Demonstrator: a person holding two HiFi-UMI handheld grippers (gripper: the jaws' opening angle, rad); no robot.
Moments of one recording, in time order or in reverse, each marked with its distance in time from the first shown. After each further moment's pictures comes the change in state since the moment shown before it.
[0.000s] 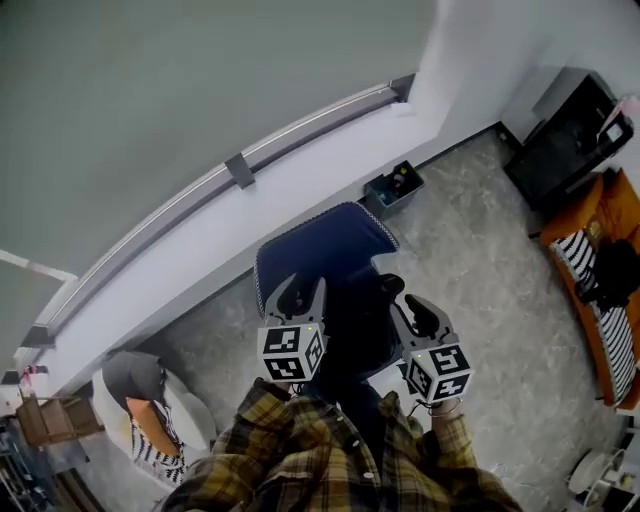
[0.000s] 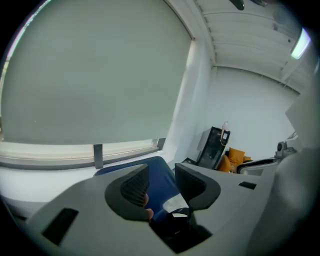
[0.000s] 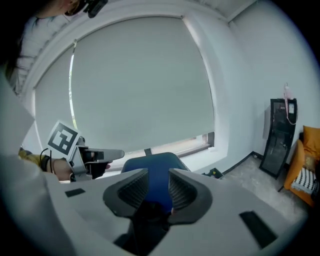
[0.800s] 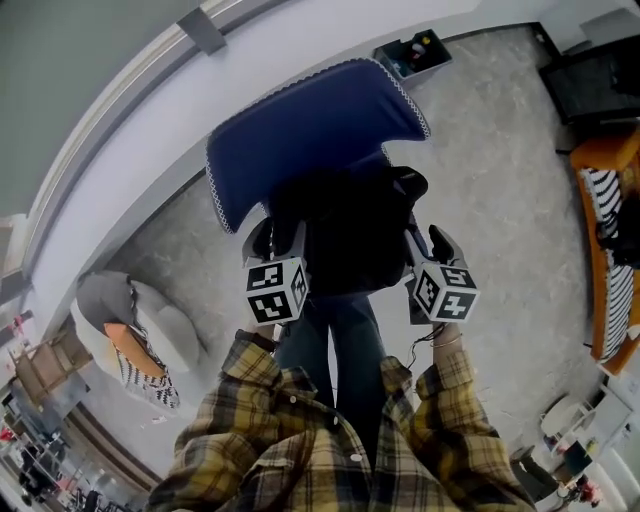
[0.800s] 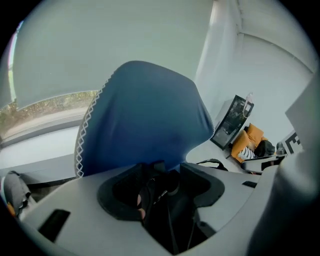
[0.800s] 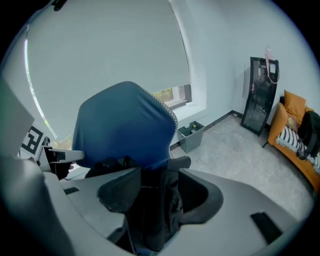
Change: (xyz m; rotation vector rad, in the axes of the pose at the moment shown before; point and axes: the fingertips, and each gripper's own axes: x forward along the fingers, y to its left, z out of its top) left arm 0.044 0.079 -0.223 -0.093 0.363 0.187; right arm 0.083 -0.092 -0.227 0.217 0.350 -0.186
